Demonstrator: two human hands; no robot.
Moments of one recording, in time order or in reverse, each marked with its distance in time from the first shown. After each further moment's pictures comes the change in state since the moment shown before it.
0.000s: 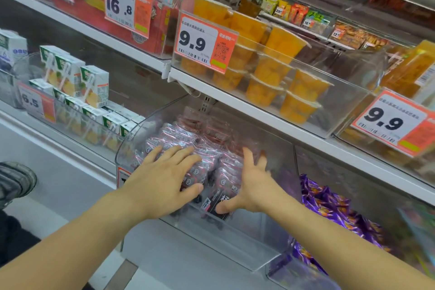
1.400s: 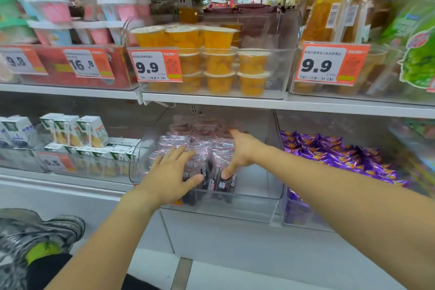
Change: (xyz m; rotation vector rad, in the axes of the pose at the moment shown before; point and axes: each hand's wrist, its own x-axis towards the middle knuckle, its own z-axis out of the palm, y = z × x) left_hand 0.008 0.002 -0.025 -0.035 -0.163 -0.011; right_hand 0.002 -0.001 -0.019 0.276 -0.047 -0.045
